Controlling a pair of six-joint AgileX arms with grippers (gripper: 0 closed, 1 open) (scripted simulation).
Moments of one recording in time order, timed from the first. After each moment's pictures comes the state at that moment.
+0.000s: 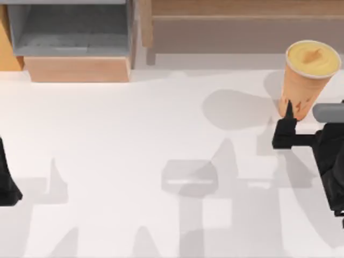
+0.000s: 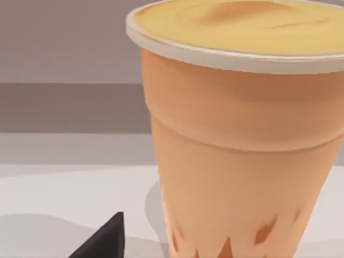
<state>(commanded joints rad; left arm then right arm) 0.00 0.00 0.00 0.00 0.00 0.00 0.39 1.97 0.33 1.52 0.43 0.05</state>
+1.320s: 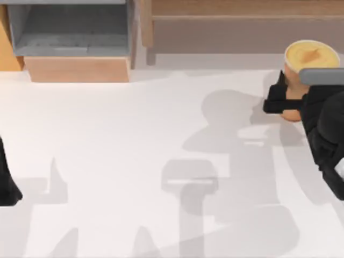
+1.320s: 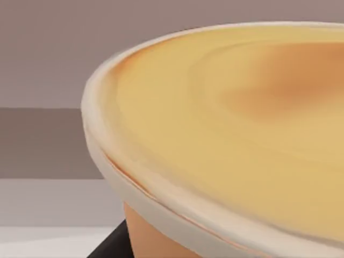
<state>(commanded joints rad) 0.00 0.00 0.00 0.00 0.00 0.00 0.29 2.12 0.65 1.37 0.33 0.03</state>
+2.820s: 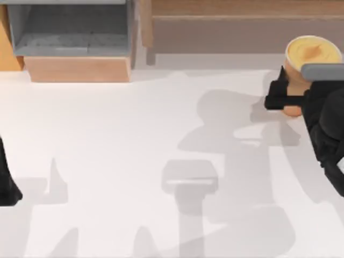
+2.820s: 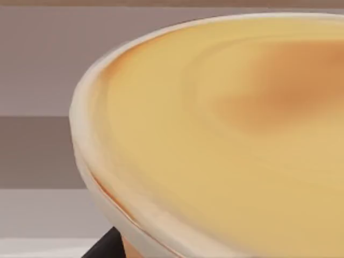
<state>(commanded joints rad) 0.00 0.00 0.00 0.00 0.00 0.00 0.29 2.08 0.64 1.33 0.33 0.04</state>
